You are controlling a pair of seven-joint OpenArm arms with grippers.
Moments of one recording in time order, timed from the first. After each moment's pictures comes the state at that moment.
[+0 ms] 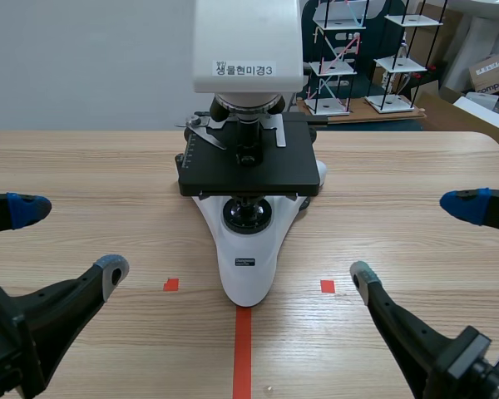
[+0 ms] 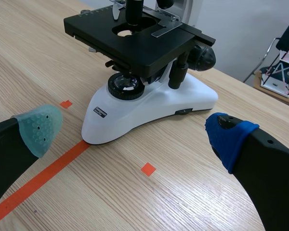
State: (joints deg) left arm 48.0 -32.4 -8.6 119.3 -21.5 -26.5 -7.6; right arm -54.1 42.1 1.8 117.5 12.1 9.9 25.9
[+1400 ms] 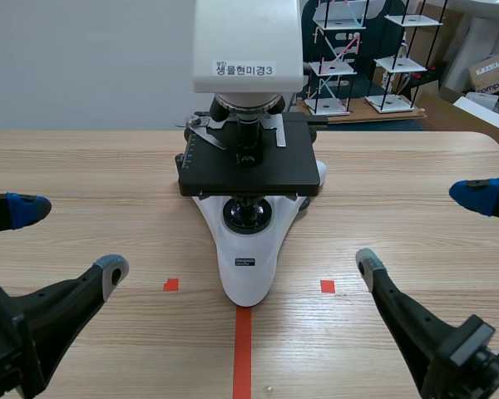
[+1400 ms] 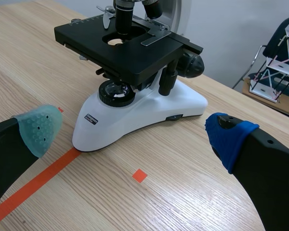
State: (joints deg) left arm 48.0 -32.4 -8.6 119.3 -21.5 -26.4 -7.6; right arm -54.1 42.1 1.8 117.5 12.1 7.5 27.7
